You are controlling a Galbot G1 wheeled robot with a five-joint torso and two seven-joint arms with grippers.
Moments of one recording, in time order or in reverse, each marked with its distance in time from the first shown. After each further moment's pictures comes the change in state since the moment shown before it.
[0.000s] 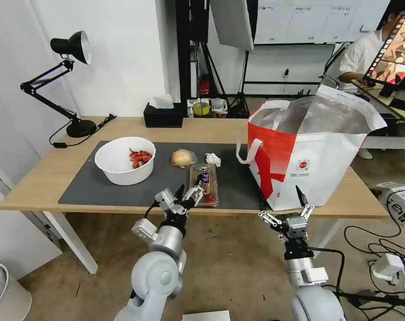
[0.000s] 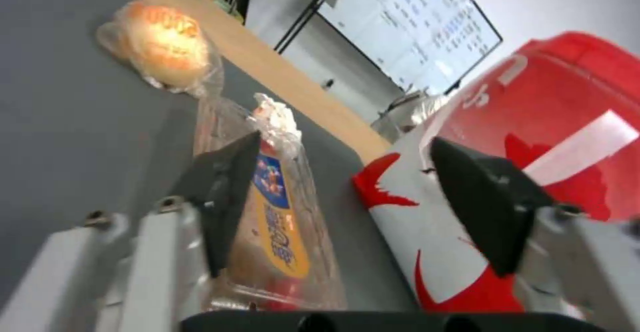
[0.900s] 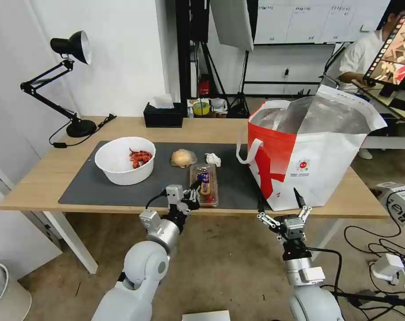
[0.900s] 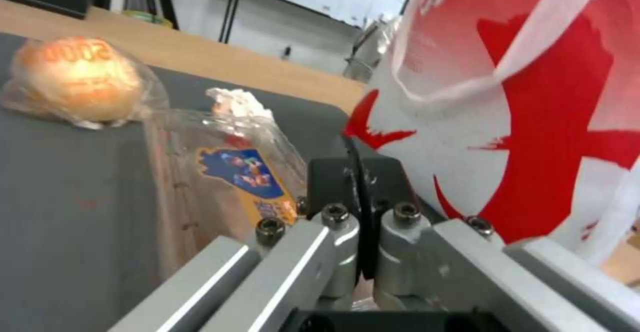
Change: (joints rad) left arm -0.077 0.100 -0.029 0.098 0.233 0.064 0.296; right arm 0.014 0.002 -0.004 -0.033 -0.002 0.000 0.000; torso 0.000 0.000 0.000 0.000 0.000
